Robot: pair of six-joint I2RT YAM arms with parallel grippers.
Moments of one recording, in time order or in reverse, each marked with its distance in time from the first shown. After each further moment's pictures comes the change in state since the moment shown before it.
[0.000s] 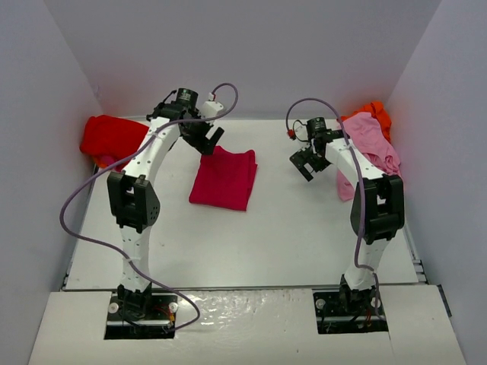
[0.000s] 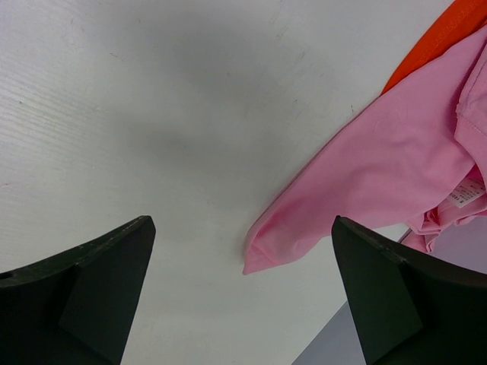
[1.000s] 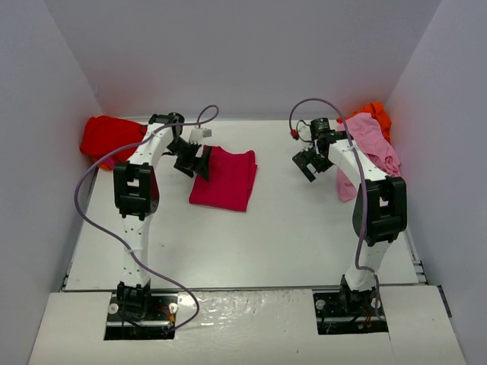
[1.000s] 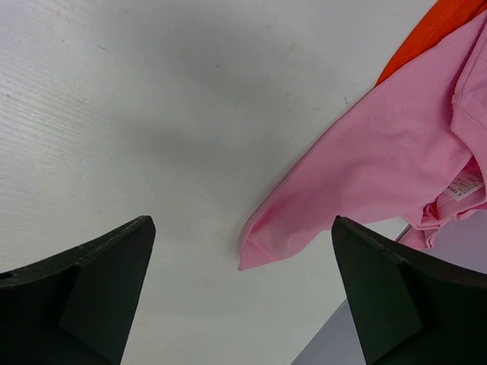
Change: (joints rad) left arm 0.136 0.198 -0.017 -0.255 0.371 -0.103; right arm -0.023 -0.019 -0.017 0.008 -0.010 -0.005
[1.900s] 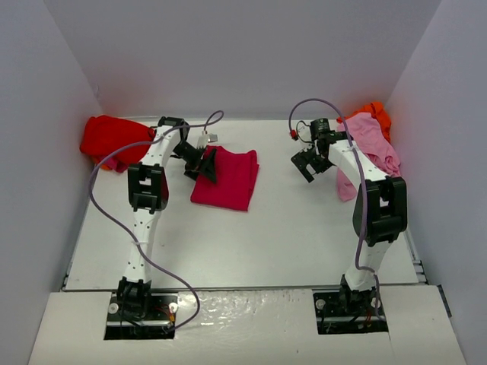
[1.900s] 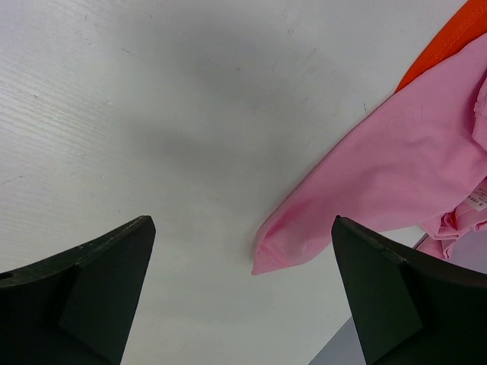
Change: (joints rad) left arm -0.015 0.282 0.309 -0.229 0.209 0.049; right arm 0.000 -0.006 -0.012 0.002 -0.045 0.012
